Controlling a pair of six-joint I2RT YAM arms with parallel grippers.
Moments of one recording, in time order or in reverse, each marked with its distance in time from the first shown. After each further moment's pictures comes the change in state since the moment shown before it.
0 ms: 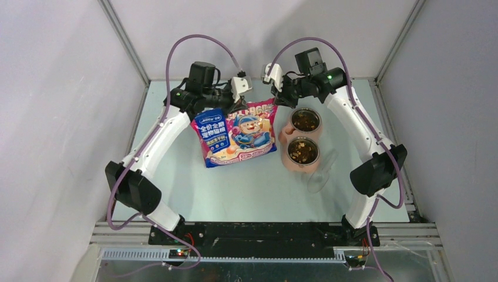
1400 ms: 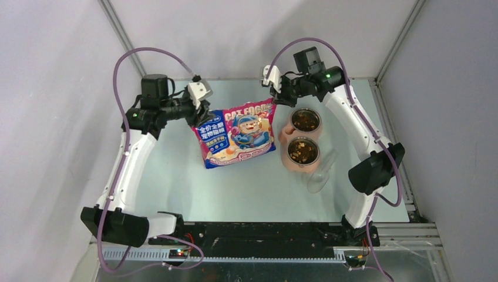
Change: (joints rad) left arm 0.312 -0.307 -0.196 -0.115 0.058 0.013; right arm 0.003 0.026 0.037 -0.024 -0.011 -0.108
